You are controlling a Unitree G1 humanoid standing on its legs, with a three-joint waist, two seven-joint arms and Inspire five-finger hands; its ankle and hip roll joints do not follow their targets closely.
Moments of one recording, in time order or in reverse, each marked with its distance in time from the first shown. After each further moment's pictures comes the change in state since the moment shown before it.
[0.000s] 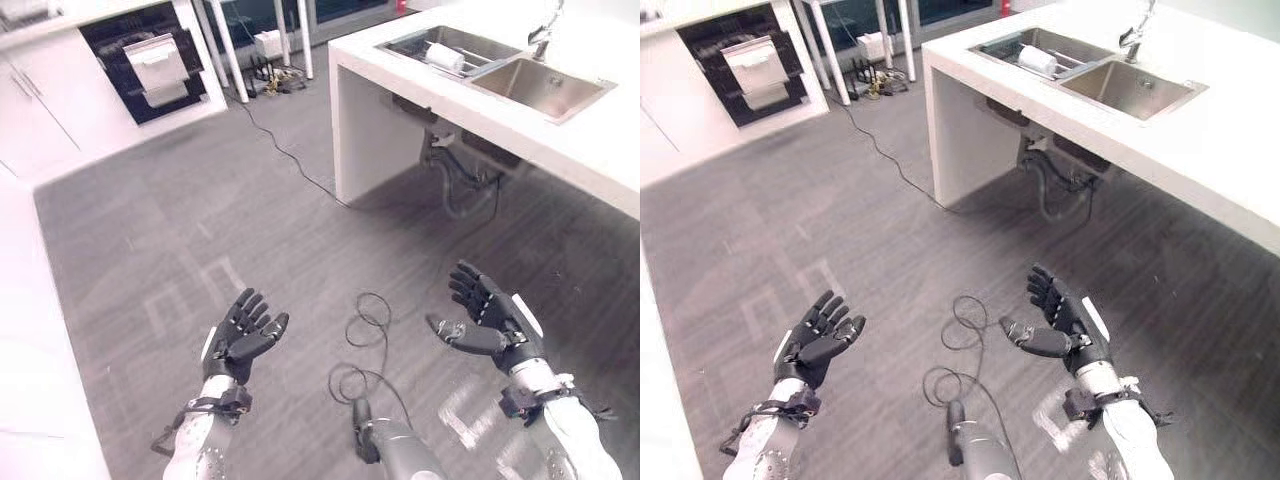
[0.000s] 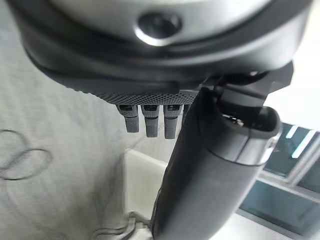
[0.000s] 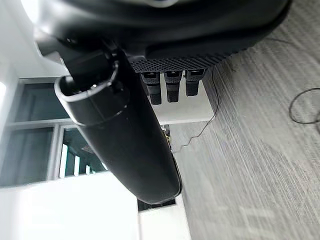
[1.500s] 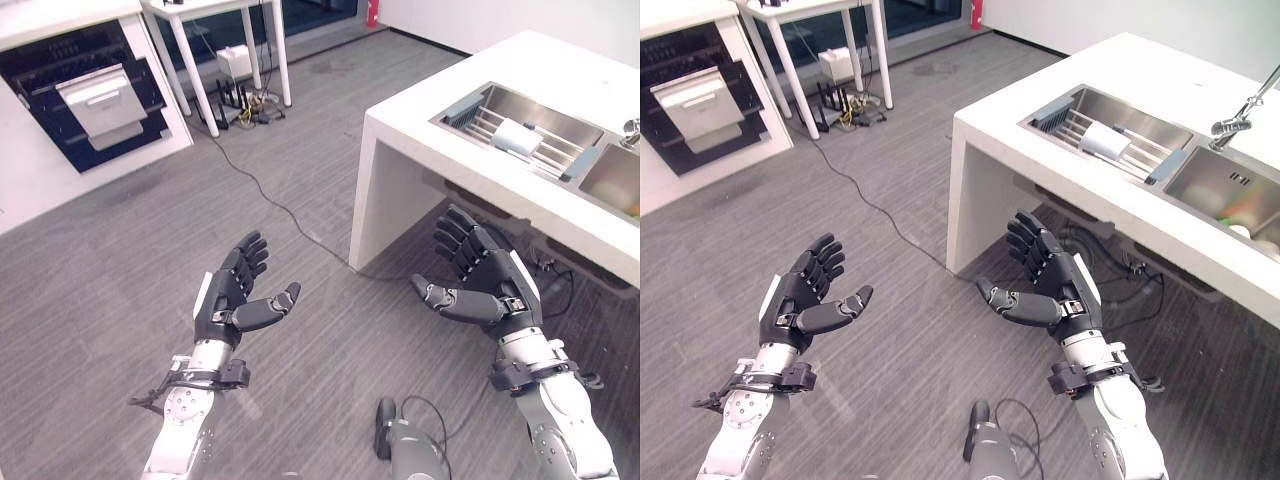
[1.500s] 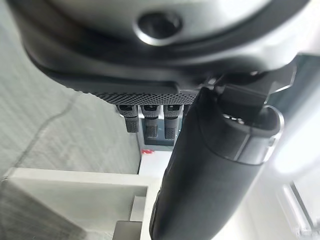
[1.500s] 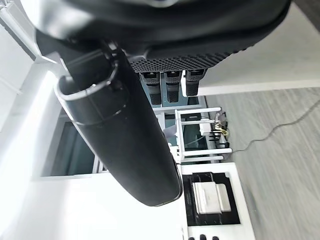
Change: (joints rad) left arm -0.067 0.105 -0.068 -0.118 0.276 -0.141 0.120; right arm -0.088 0.009 0.032 -0.181 0.054 -0.052 -0.015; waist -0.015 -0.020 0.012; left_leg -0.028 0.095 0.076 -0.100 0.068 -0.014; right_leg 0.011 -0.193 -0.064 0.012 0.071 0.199
